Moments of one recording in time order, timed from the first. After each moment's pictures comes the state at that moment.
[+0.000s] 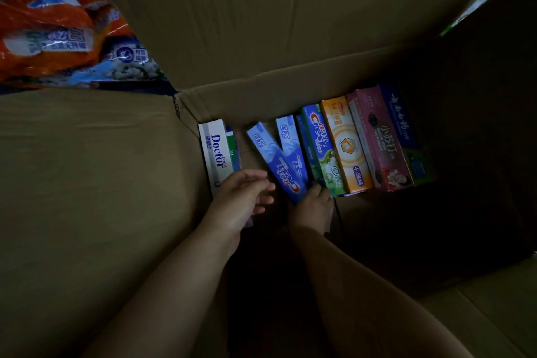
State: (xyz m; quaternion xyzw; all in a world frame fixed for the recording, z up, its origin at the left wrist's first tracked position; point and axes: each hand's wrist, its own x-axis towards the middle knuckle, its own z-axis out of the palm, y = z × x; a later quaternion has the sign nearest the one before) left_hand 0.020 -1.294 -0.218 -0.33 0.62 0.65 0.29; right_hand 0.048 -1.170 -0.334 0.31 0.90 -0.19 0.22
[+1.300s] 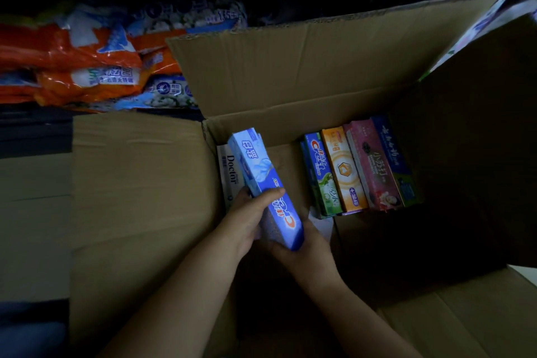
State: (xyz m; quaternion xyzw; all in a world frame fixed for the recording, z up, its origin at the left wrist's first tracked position) left_hand 0.026 -1.293 -0.219 -0.36 0.52 0.72 0.30; right_hand 0.090 -1.180 -0.215 0.21 0.79 -0.51 0.27
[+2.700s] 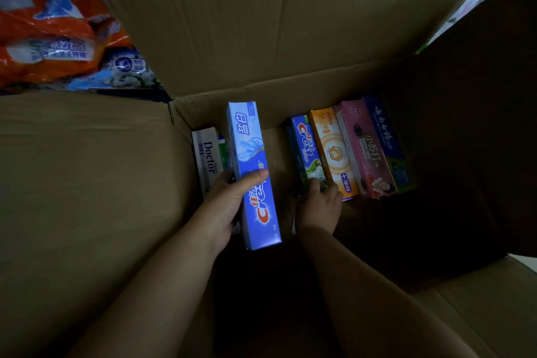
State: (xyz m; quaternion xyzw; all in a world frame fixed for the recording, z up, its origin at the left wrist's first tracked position) left_hand 0.018 -1.295 -0.231 -0.33 0.51 0.74 0.29; right_hand 0.044 -1.139 -0.324 0.26 0.95 -0.14 0.13
